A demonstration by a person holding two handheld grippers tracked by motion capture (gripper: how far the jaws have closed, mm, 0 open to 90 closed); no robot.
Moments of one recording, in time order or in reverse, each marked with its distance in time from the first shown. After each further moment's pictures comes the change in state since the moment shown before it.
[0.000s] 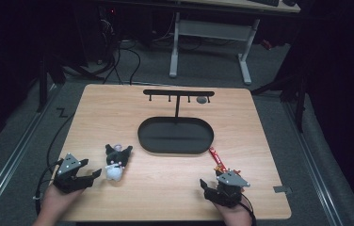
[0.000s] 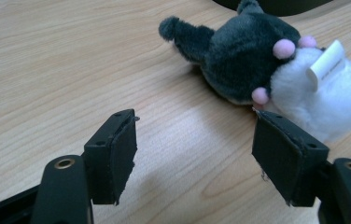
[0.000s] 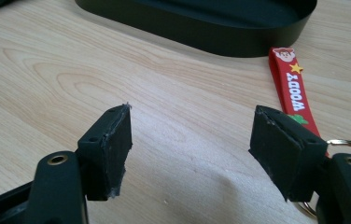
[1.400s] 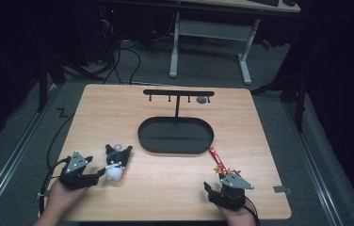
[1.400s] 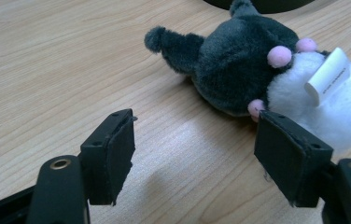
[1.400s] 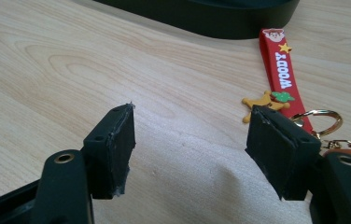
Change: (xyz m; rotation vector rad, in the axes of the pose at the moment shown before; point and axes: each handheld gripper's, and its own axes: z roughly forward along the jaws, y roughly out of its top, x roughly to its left) left arm -0.007 0.006 0.011 0.014 0.008 0.079; right arm -0.006 -0.009 -0.007 0.030 -0.001 0.002
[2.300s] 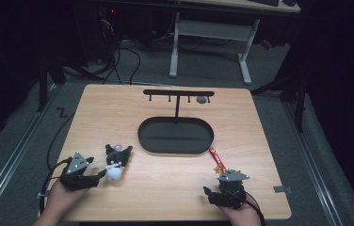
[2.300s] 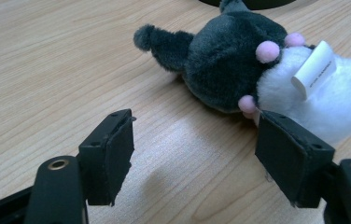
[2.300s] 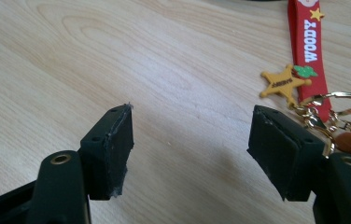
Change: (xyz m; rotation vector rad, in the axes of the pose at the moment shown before) left arm -0.002 0.000 0.000 0.003 -0.018 0.022; right arm -0.001 0.020 -0.006 0.222 0.057 -0.022
